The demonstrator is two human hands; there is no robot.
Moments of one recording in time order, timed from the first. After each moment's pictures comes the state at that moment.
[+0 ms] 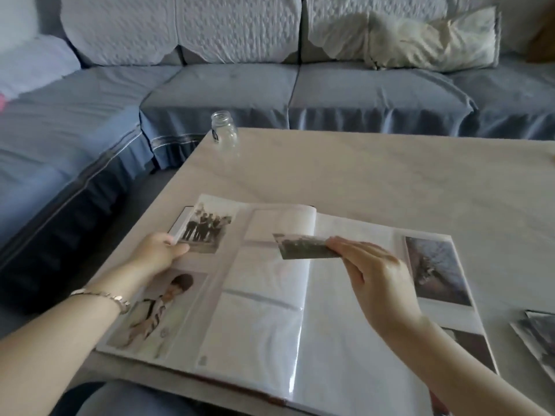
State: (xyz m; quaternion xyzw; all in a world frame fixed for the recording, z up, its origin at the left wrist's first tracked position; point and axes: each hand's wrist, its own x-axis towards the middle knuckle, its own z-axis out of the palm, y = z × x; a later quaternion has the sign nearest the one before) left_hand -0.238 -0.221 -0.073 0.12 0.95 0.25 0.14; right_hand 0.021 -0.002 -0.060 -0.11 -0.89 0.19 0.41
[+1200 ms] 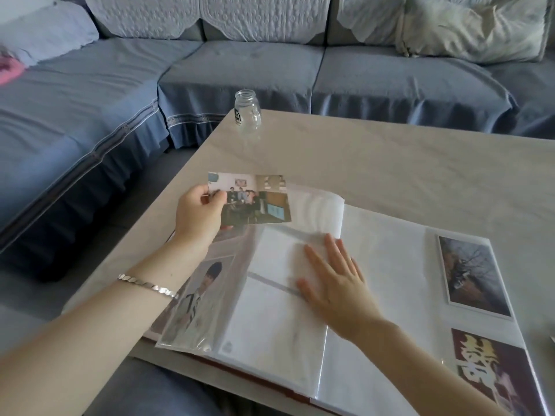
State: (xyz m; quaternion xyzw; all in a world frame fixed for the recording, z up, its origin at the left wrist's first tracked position) left_hand -0.195 -0.179 -0.038 0.05 0.81 0.59 0.05; right_hand -0.018 -0.044 -0.114 -0.18 -0.95 0.25 0.01
